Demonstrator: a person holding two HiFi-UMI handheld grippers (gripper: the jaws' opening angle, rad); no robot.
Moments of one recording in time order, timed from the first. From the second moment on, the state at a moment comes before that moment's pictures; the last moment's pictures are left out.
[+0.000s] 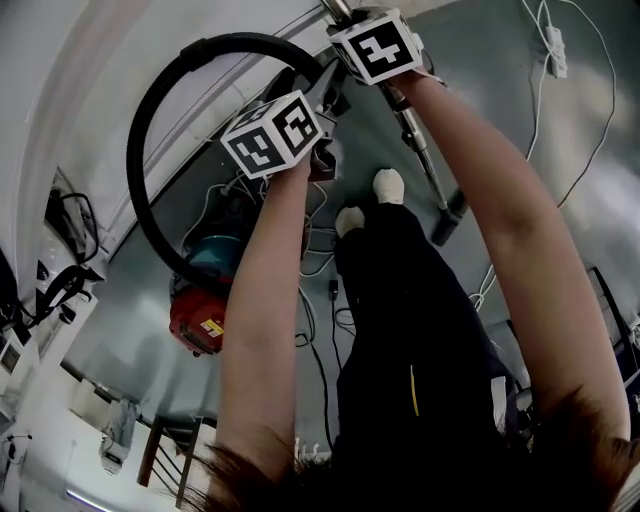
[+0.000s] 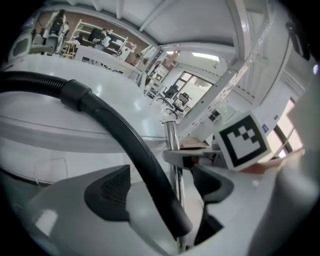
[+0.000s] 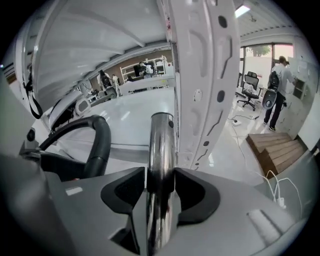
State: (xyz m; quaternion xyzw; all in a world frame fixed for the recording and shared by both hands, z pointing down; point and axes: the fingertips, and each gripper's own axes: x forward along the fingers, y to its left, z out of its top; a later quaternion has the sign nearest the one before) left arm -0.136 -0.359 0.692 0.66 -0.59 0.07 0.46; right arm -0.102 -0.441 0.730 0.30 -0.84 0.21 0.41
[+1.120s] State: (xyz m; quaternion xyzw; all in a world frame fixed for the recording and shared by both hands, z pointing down) left arm -0.103 -0.271 0.570 0.72 -0.59 0.08 0.36; right arm -0.022 -0.298 0.591 0.37 -0.84 0.29 0.26
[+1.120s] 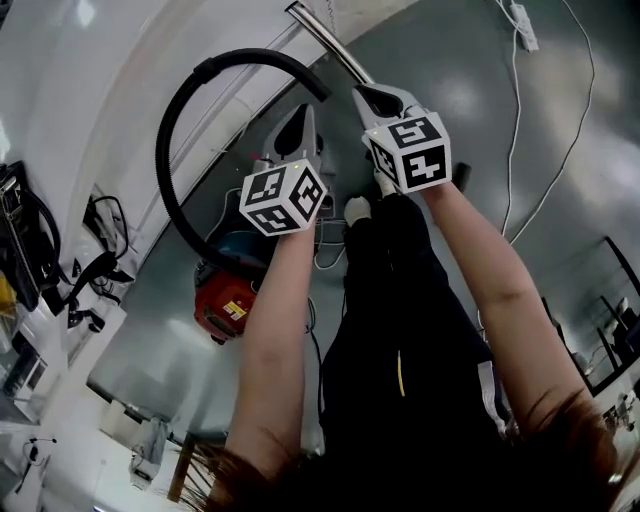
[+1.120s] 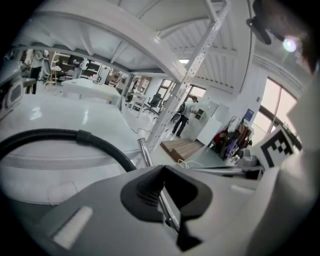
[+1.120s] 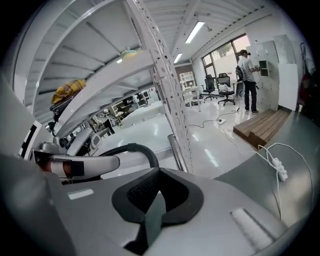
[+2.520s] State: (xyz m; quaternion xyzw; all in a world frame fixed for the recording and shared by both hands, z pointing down) left arm -0.074 -0.213 0.570 0.72 -0.56 0.16 0.38; right arm -0.007 -0.221 0.557 0.39 -0.84 0.30 0.23
